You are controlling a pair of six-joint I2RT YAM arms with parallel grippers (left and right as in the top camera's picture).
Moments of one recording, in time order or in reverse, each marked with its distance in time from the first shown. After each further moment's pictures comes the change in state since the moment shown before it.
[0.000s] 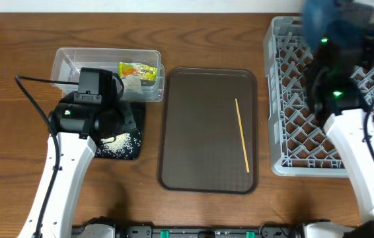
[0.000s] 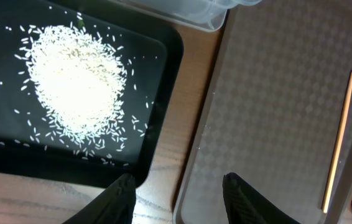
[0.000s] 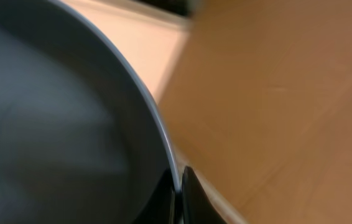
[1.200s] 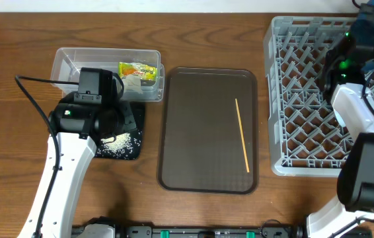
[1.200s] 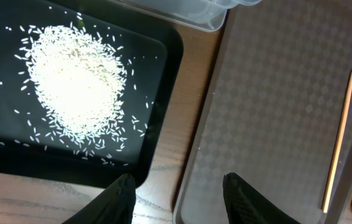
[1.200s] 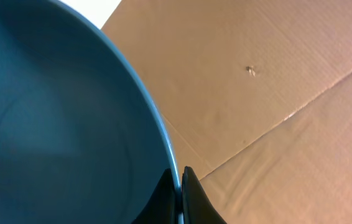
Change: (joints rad) left arm 0.000 0.000 0.000 0.000 0.000 0.000; right arm -0.231 0.382 0.000 0.482 0.029 -0.439
